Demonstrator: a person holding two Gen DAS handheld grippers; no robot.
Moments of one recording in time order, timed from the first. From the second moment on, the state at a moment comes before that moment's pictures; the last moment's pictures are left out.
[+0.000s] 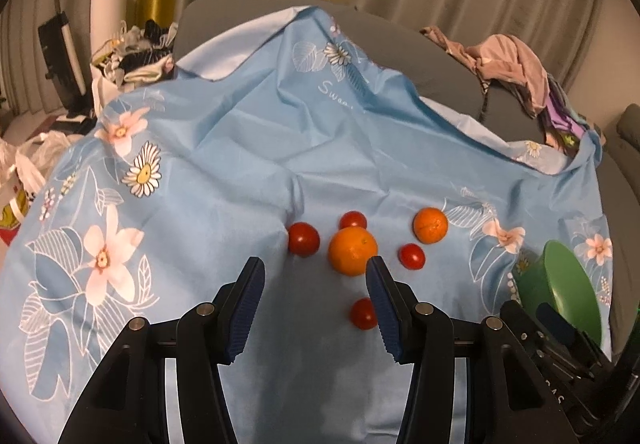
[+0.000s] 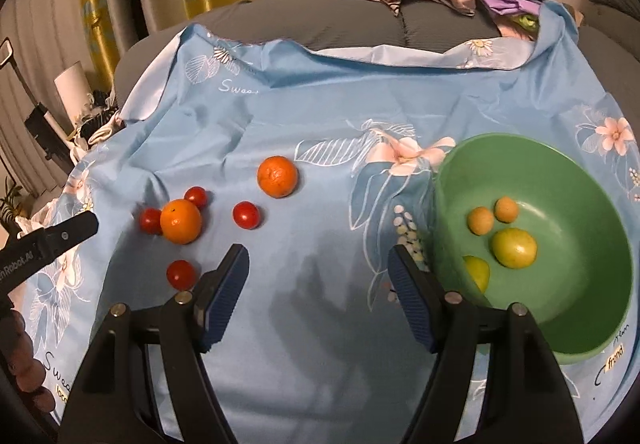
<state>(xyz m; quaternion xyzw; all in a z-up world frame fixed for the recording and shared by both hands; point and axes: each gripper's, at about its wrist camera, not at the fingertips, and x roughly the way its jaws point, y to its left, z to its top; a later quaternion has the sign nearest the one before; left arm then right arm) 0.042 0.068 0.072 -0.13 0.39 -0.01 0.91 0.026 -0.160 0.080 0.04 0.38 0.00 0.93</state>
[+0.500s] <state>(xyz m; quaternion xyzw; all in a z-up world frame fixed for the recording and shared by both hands) 0.061 0.077 0.049 -0.17 0.43 -0.03 0.89 0.059 -0.151 0.087 0.08 0.42 0.06 0.90</state>
